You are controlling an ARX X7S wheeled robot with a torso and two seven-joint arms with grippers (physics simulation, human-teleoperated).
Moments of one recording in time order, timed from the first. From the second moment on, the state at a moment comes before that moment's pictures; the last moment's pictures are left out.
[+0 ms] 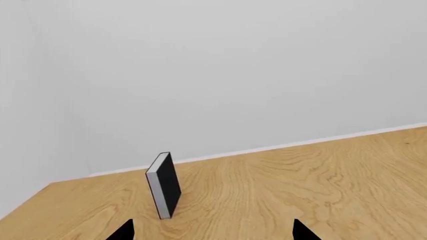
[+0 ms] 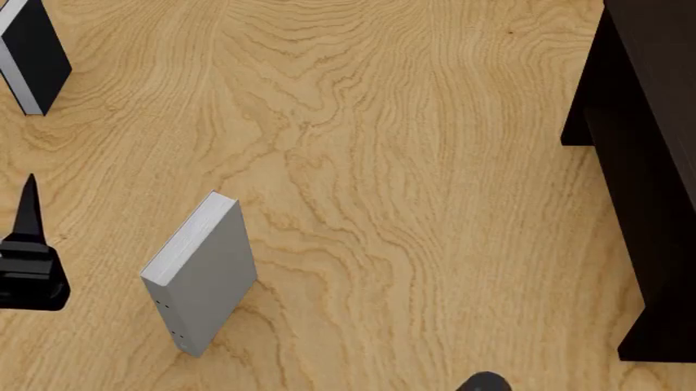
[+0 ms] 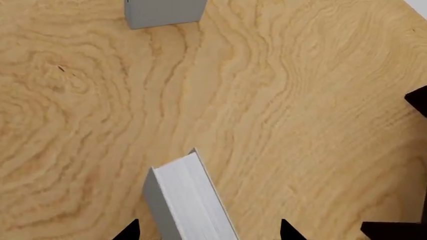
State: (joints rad) left arm -0.39 -0.30 -0.01 0.78 -0.15 -0.95 -0.13; right arm 0.72 0.82 -0.48 -0.82 1.98 1.40 1.23
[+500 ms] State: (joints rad) left arm -0.40 -0.31 -0.02 0.79 -0.16 -0.95 -0.14; right arm 0.63 0.77 -0.45 -0.72 1.67 1.46 0.93
